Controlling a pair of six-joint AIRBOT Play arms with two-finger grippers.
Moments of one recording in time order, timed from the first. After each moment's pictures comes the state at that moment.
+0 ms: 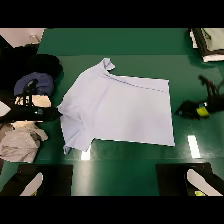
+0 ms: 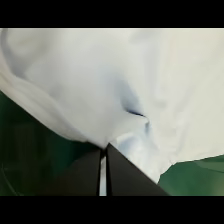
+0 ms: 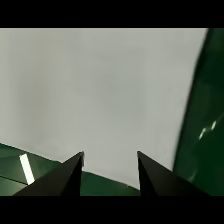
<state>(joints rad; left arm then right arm) 0.07 -0.83 0.72 1.05 -1.09 -1.38 -0.32 -1.02 0.86 -1.13 1.45 1.42</state>
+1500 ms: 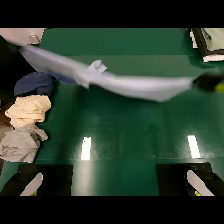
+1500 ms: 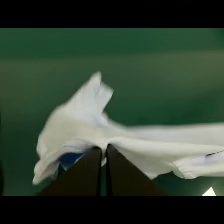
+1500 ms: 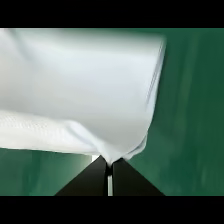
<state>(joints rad) 0.07 -0.83 1.51 1.06 -1.02 -1.40 -0.20 -0.87 1.31 -1.12 1.26 1.46</state>
